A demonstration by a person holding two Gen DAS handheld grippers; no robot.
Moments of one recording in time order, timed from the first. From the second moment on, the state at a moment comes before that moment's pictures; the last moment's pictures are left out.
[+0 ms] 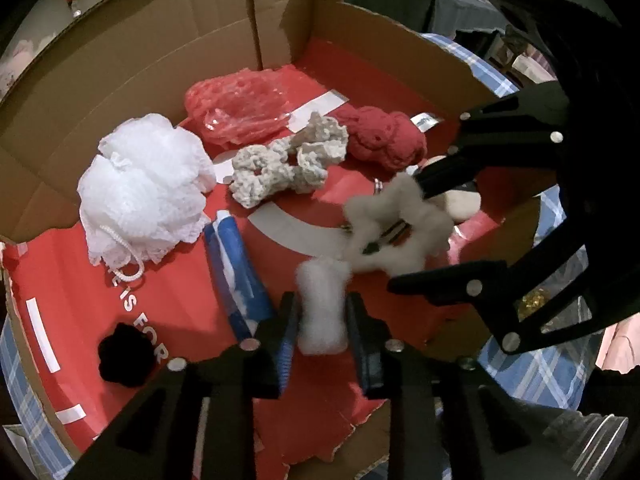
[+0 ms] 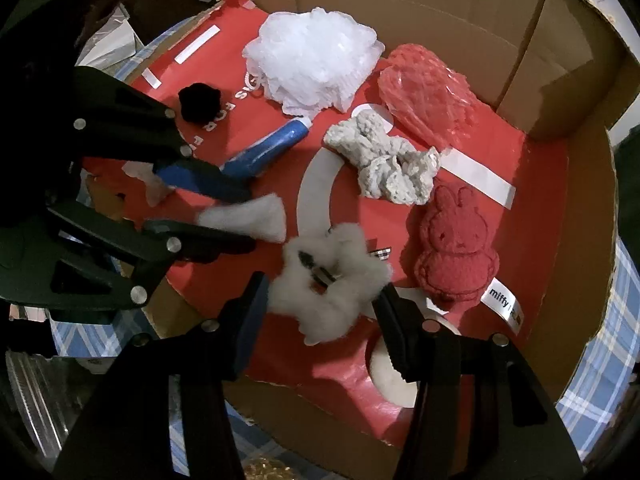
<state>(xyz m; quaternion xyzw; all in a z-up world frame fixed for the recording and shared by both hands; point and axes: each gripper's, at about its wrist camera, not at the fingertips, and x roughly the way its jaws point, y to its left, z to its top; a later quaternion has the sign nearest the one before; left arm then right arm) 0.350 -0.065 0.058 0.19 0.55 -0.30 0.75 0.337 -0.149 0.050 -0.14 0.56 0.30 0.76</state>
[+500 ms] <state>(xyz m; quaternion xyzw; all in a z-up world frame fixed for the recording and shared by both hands) 0.349 -0.053 0.065 0.18 0.54 -0.30 0.76 0.336 -0.150 0.054 -0.15 0.55 0.29 0.77</state>
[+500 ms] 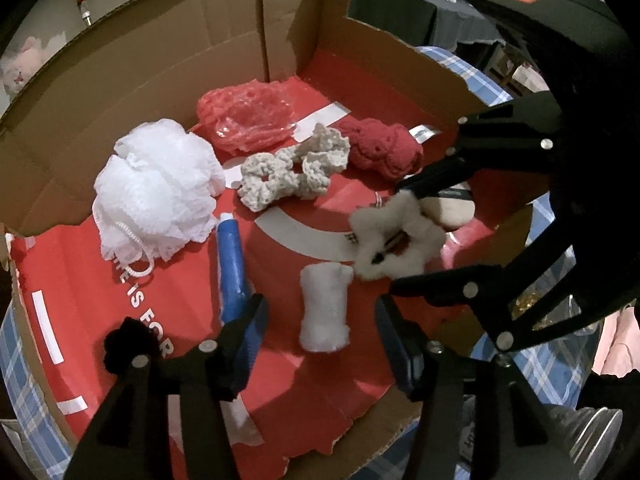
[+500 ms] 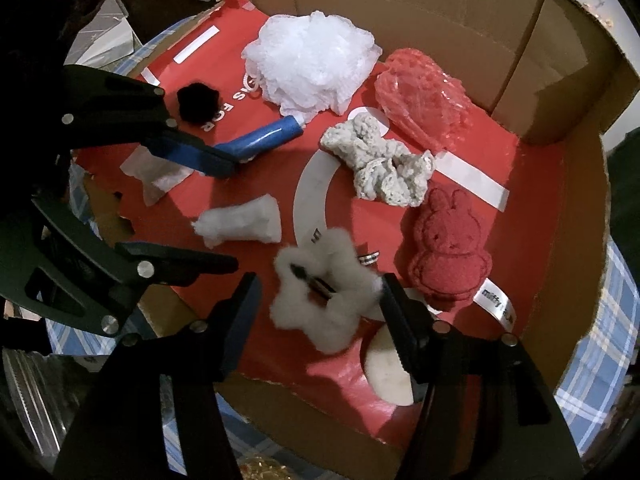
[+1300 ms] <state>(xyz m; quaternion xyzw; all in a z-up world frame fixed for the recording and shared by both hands) 0.268 0.011 0.137 0.03 0.45 -0.14 0.88 0.260 -0.190 0.128 -0.02 0.48 0.11 0.87</state>
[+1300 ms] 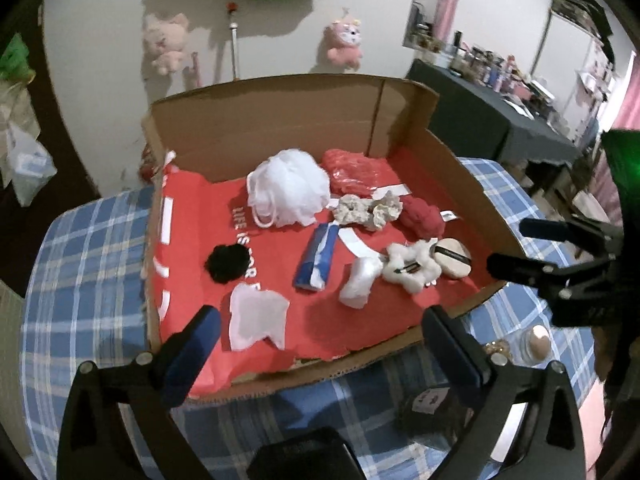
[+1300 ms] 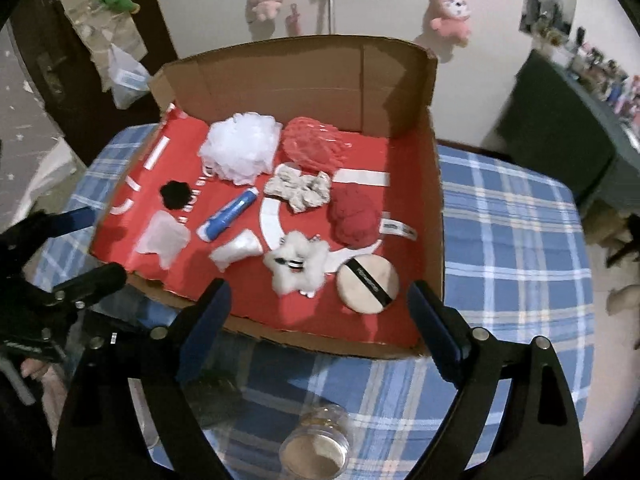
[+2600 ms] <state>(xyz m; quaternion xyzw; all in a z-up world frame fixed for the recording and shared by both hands) 0.290 0.022 0.077 0.01 0.49 -0.04 0.87 0.271 -0.181 0.073 0.02 0.51 0.07 0.86</state>
